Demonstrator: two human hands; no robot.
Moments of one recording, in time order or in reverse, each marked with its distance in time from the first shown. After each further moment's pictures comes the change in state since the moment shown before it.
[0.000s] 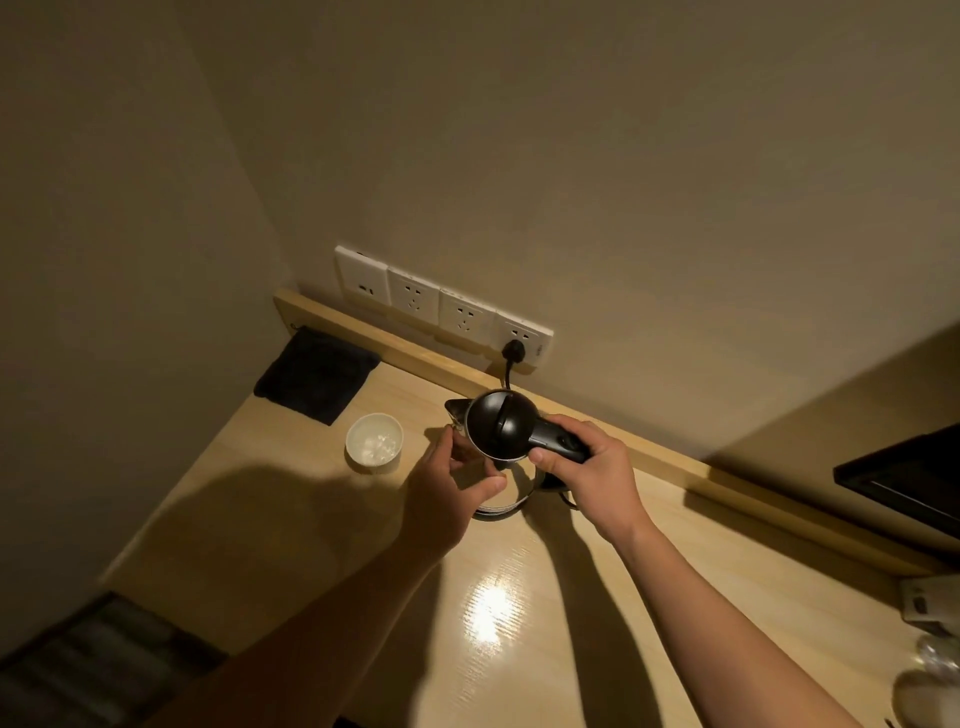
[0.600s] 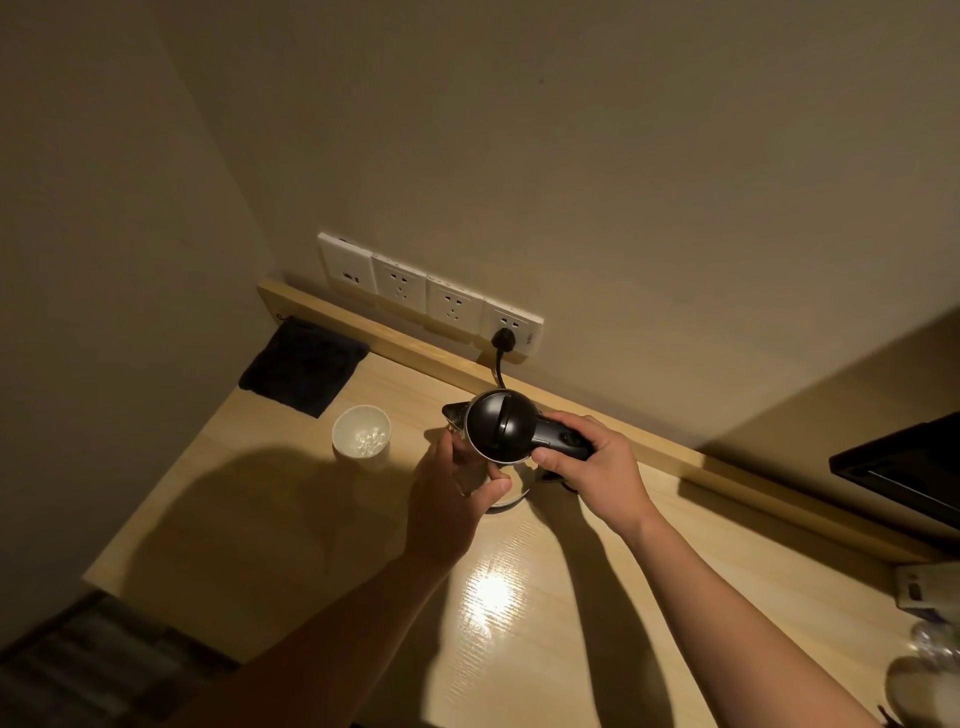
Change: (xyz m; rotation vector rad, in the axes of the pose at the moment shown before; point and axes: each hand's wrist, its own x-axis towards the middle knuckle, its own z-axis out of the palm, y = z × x) left_hand -0.008 -0.005 0.025 -0.003 0.042 -0.047; right_hand 0.004 0.021 -0.021 -0.002 -0.068 -0.003
